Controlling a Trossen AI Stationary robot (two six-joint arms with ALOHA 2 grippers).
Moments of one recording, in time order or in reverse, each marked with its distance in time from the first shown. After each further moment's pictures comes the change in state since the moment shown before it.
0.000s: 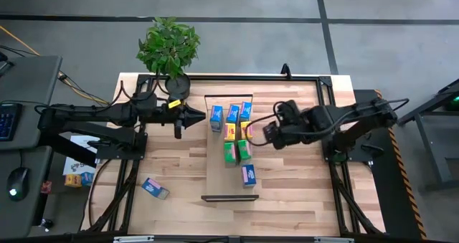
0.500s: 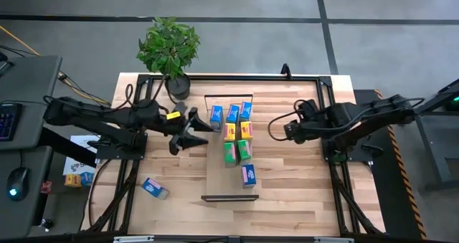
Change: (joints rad) left arm -0.167 0.137 0.090 0.202 0.134 -0.019; right arm -0.033 -0.294 -0.374 0.005 -0.093 0.045
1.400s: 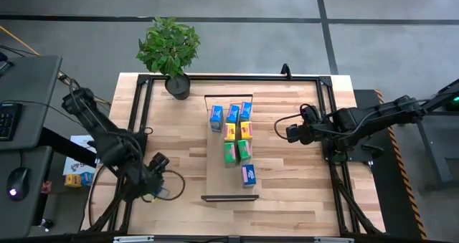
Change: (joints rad) left arm -0.709 0.223 0.379 -1.462 -0.139 0.346; right arm 0.002 -0.200 -0.317 0.346 -0.045 0.035
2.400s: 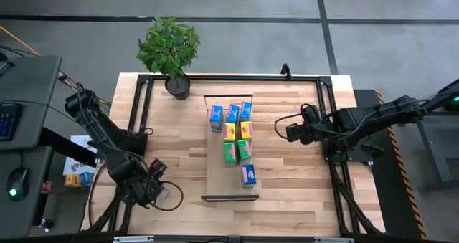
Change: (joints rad) left arm -0.113 0.063 -0.240 0.140 -0.004 -0.122; right arm 0.000 0.000 0.000 -0.002 0.018 0.020
